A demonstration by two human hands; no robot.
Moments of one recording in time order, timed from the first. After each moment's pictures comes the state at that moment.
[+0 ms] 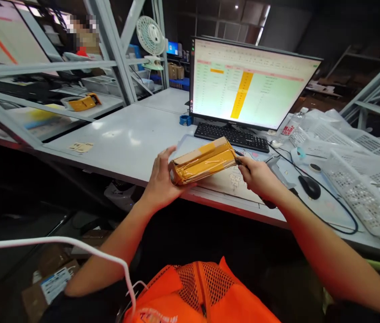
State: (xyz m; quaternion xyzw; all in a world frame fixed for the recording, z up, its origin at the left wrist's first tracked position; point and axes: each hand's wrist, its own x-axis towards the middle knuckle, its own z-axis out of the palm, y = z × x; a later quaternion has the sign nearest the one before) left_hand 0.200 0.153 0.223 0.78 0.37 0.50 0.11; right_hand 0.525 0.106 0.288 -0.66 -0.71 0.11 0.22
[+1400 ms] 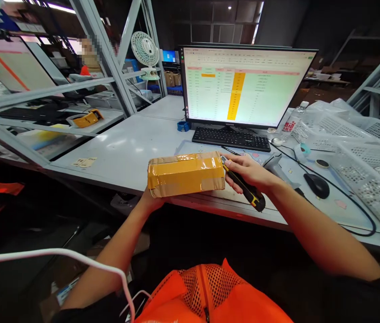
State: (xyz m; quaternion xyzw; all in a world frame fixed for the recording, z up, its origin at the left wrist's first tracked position) left_hand 0.177 0.211 0.159 0.74 0.43 0.46 0.23; right_hand 0.522 0.129 0.296 -0.39 -0.60 0.61 0.34
